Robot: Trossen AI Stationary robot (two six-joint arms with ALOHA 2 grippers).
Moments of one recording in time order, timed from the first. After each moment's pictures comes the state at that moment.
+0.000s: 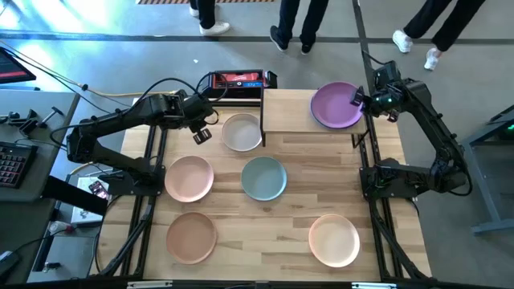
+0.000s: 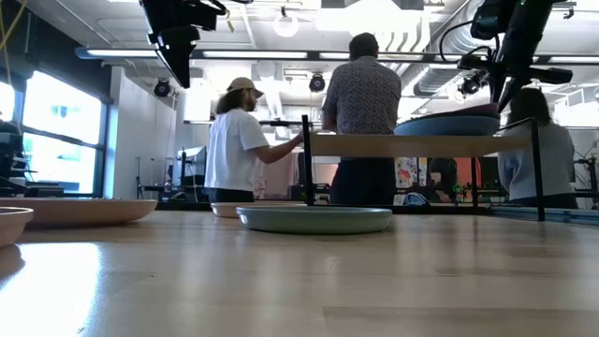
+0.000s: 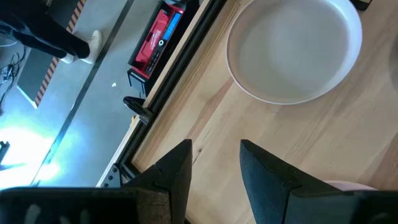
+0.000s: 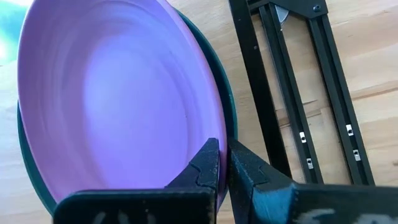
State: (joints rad) left arm 0.35 1.29 1.34 -1.21 -0.50 -0.07; right arm -1.22 1.08 1.16 -1.21 -0.08 0.67
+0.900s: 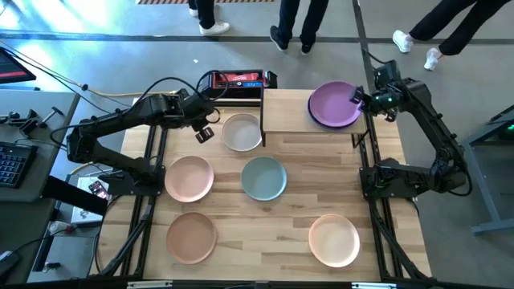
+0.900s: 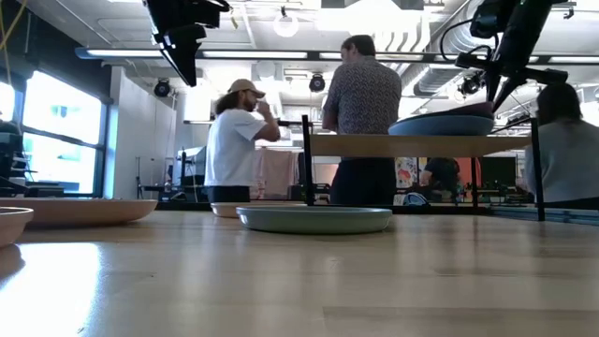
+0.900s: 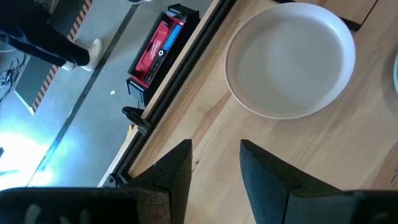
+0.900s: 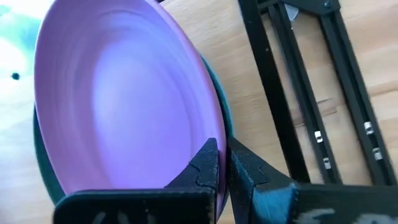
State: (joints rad) left arm 0.35 1.29 1.34 -1.16 -0.50 -0.07; right arm -1.22 1.08 1.16 -1.18 -0.11 0.74
